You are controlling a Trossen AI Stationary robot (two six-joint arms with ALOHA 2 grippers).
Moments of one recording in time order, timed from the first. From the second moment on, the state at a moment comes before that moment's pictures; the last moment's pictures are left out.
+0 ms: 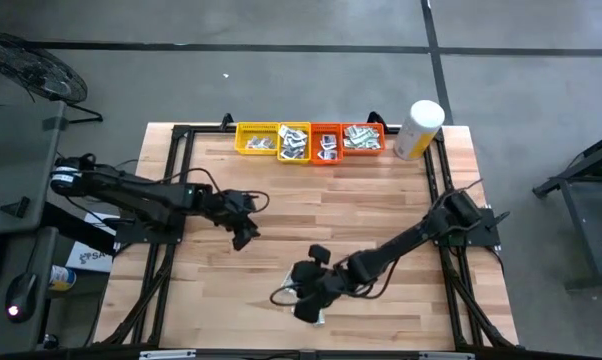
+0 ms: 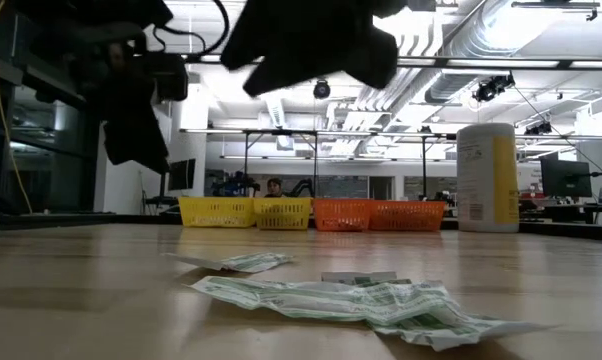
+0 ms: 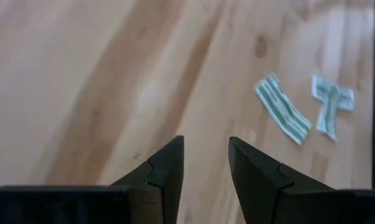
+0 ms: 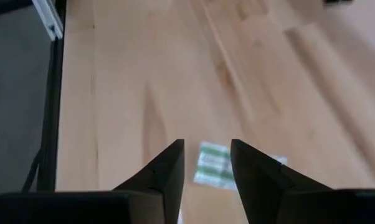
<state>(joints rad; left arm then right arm) -0.05 1.13 0.55 -0.20 0.10 -0.59 0.49 2.00 1.50 -0.31 0.39 0.64</state>
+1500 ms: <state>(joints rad) -0.31 0.22 0.12 -0.12 -0.18 -0.31 0.49 2.42 2.10 -0.86 0.21 0.74</state>
